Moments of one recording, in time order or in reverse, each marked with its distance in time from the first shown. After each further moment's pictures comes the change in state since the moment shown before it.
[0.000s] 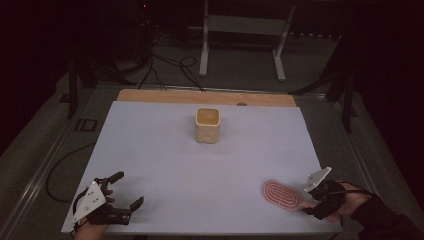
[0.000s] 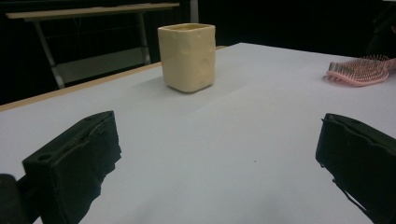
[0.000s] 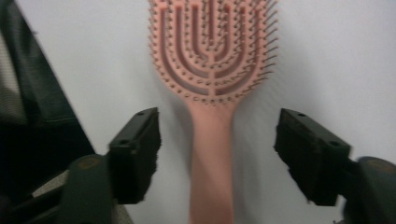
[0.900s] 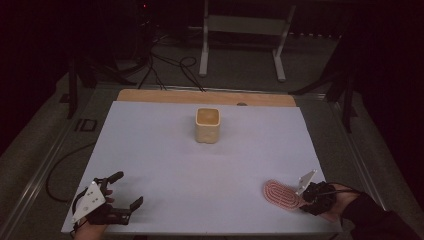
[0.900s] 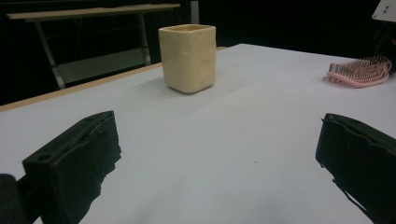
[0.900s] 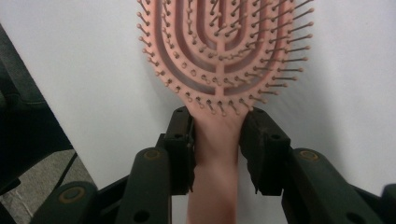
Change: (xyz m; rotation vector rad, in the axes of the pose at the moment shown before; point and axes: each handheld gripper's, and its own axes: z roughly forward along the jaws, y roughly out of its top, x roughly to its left) left arm 0.001 0.000 -0.001 -0.003 0.001 -0.002; right arm 0.003 0.010 0.021 0.115 0.000 -0.037
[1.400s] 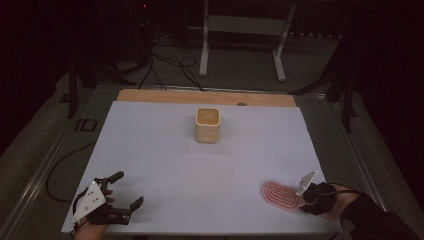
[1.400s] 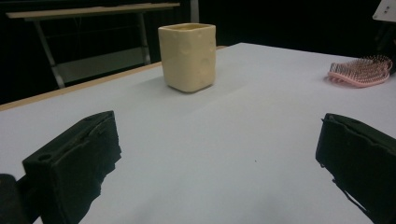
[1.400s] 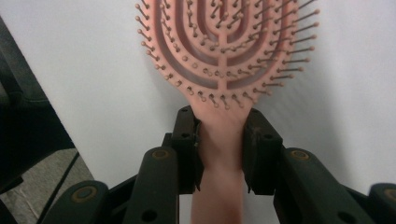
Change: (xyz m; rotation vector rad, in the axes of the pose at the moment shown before) left arm 0.000 -0.001 0.001 0.002 0.001 -0.003; right arm -0.001 -0.003 0.002 0.000 0.018 -0.004
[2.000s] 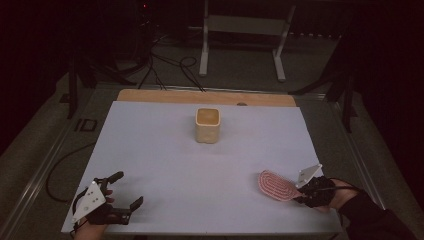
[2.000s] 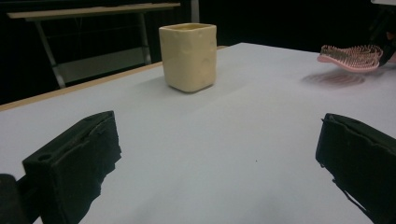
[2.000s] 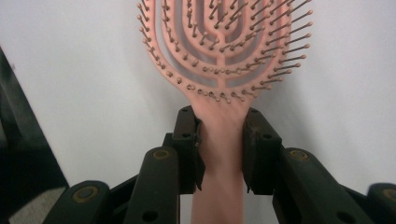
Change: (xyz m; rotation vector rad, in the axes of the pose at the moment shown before) left arm 0.000 0.000 0.000 0.000 0.001 0.001; right arm -0.008 0.012 -0.013 -0.174 -0.045 0.010
